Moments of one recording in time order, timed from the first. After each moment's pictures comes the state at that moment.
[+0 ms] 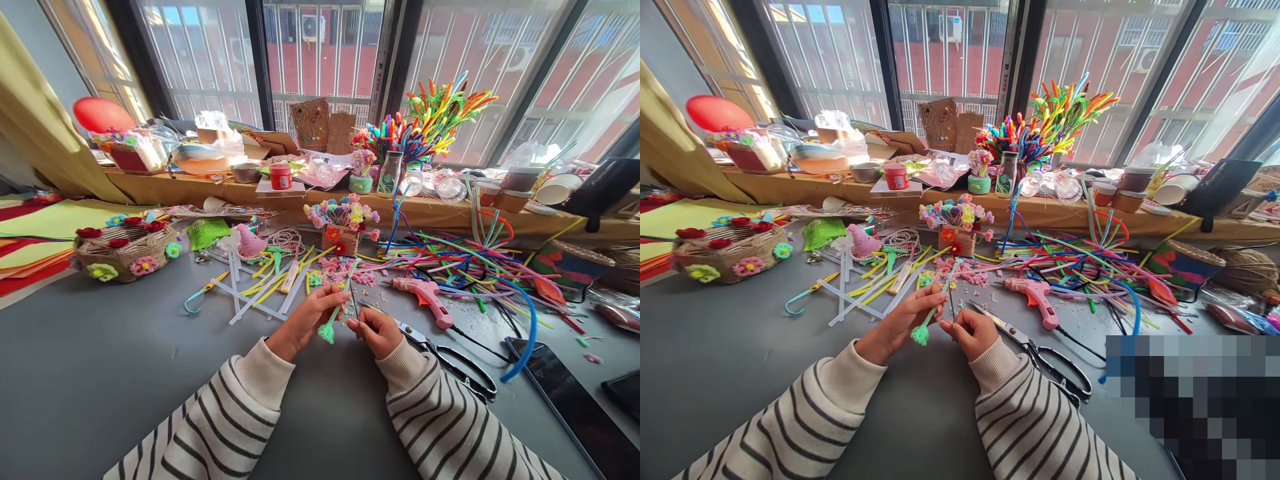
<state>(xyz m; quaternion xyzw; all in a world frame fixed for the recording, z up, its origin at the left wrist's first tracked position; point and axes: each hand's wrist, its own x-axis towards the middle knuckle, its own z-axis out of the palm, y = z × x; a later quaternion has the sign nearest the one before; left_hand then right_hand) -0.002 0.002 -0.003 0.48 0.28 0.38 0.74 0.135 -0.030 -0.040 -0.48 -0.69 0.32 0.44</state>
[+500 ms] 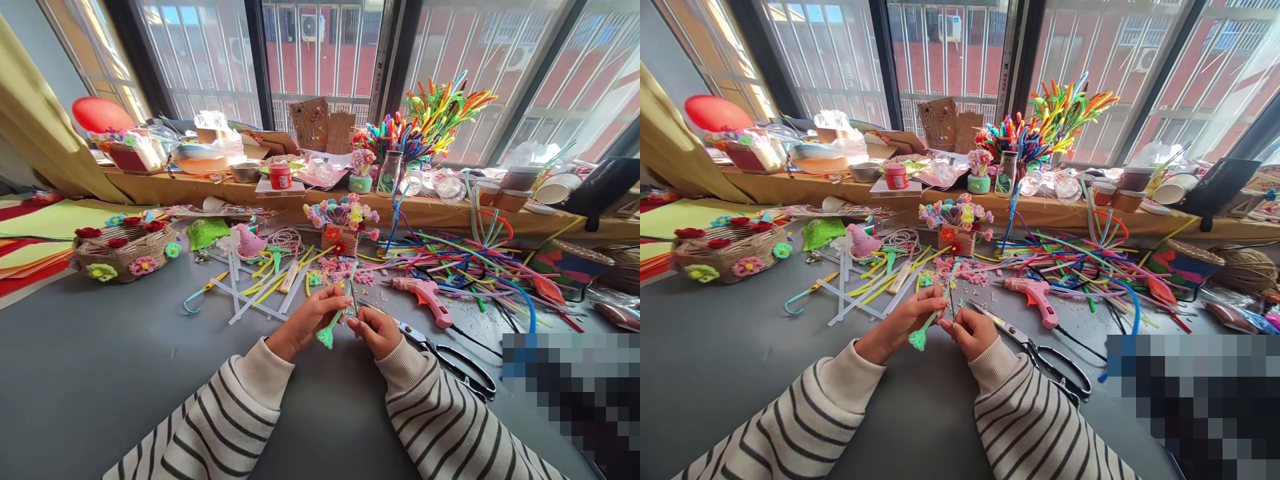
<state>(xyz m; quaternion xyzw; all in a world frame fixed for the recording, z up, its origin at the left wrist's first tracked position) 0.000 0.003 -0.005 0.48 0.28 0.36 0.75 0.134 -0.031 -0.038 -0.49 -0.69 0.31 0.44</state>
